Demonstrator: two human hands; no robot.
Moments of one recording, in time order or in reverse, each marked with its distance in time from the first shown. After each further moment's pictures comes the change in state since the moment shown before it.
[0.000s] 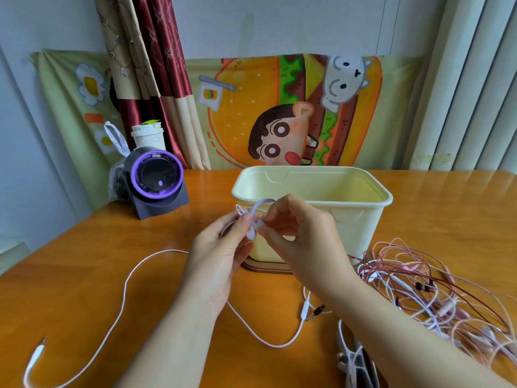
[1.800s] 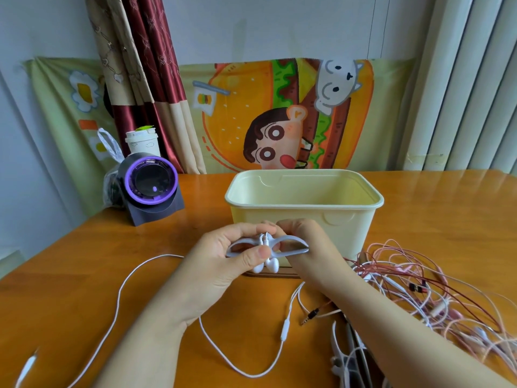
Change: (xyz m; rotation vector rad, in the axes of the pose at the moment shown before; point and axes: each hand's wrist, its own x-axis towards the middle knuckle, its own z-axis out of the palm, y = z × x) left_hand -0.006 0.020 -0.010 0.424 -0.546 0.155; right_hand -0.001 0.031 -0.011 0.027 -0.262 0.226
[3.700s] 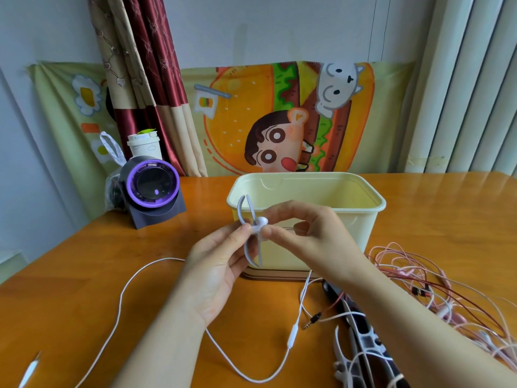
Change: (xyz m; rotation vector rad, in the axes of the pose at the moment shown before) left_hand 0.010 -0.010 0.010 -0.538 0.387 -0.184; right_hand 0.003 -0.028 -0.020 0.041 0.089 -0.061
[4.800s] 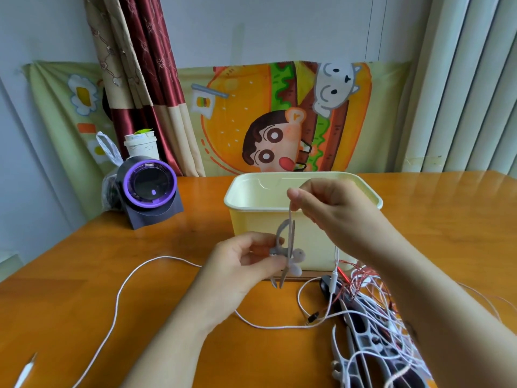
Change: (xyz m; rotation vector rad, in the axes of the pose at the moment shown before) left_hand -0.012 0.000 0.011 0.522 -0.235 0.090; right_hand 0.007 -0.027 -0.032 -0.226 0.042 0.045
